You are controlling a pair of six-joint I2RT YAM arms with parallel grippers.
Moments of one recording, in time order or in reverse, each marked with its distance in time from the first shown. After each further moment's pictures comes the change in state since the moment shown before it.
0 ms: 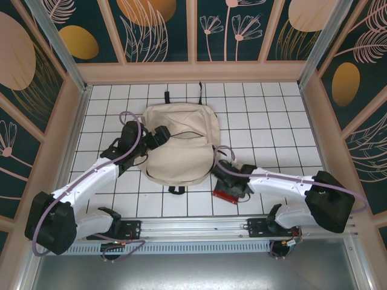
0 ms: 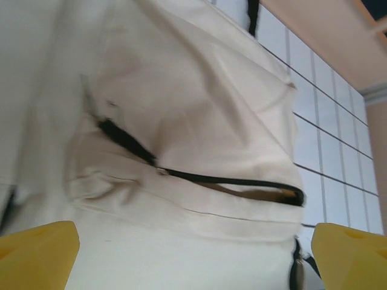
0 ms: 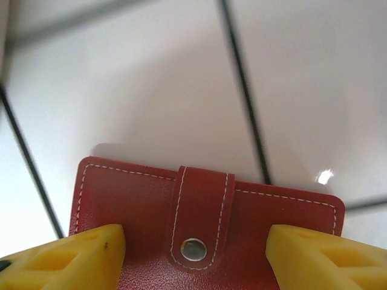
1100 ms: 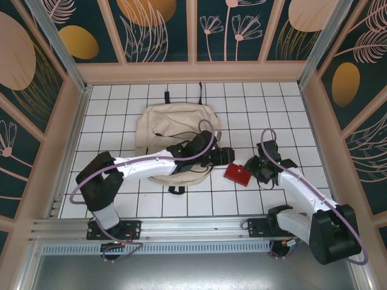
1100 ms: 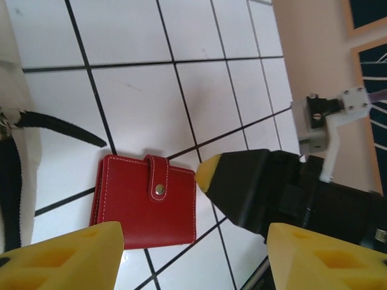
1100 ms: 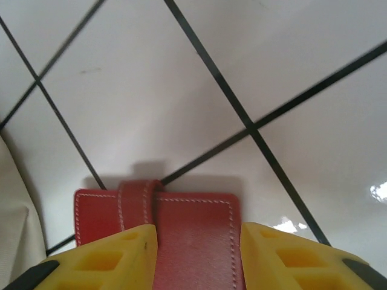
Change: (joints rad) left arm -0.541 0.551 0.414 0.108 0.087 -0.139; right arm -0.656 -0.255 -0.113 0.082 -0.272 -0.293
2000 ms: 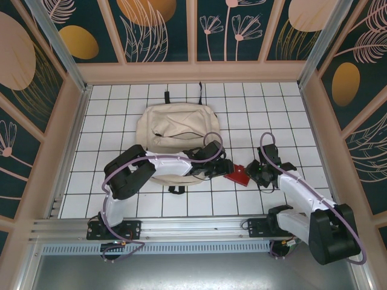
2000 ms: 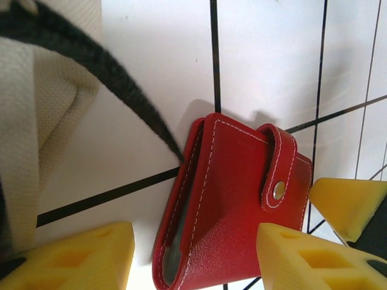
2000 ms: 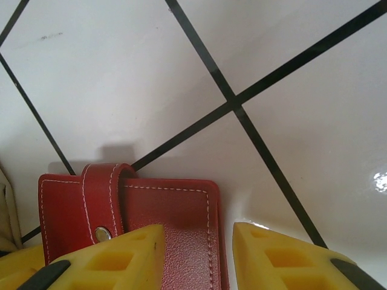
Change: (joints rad) left arm -0.011 0.253 0.045 -0.008 0.056 -0.127; right arm -0.012 0.013 -0.050 0.036 -0.041 -0.028
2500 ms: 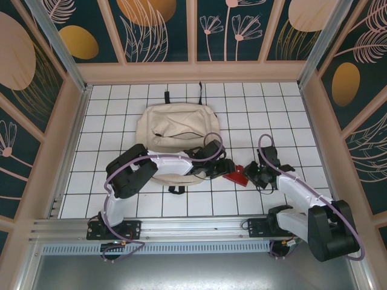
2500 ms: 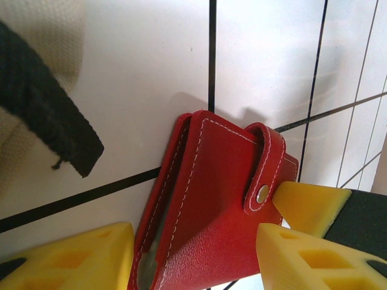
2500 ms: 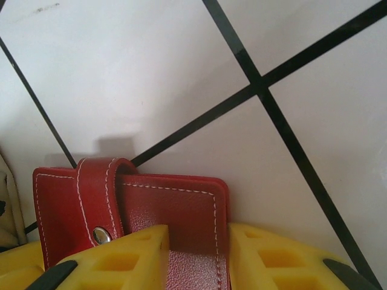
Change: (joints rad) left arm 0.010 0.024 0.010 0.027 0.070 -0.065; right arm -0.005 0.032 -0.048 0.095 -0.073 0.002
